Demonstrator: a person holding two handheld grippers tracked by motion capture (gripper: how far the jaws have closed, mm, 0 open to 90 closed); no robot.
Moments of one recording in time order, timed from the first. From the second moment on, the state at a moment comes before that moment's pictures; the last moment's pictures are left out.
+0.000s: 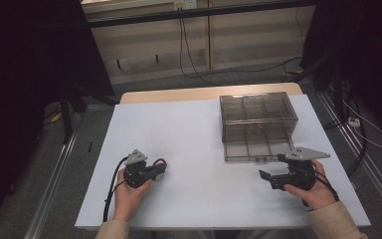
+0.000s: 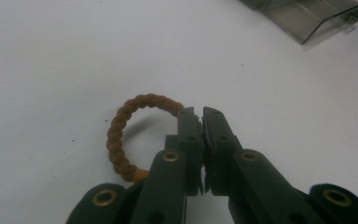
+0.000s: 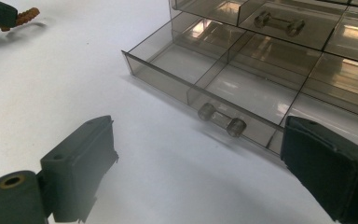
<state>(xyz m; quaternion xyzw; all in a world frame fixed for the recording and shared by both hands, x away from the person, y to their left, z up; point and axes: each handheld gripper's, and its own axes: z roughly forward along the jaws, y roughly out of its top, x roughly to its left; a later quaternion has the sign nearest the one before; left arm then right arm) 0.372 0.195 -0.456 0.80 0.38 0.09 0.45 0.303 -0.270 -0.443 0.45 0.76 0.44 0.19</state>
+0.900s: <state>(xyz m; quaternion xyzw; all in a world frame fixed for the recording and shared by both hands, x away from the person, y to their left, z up) 0.334 0.101 -0.444 0.85 0.24 -0.01 0.47 0.302 -0.266 -0.443 0.44 0.76 0.43 0.19</state>
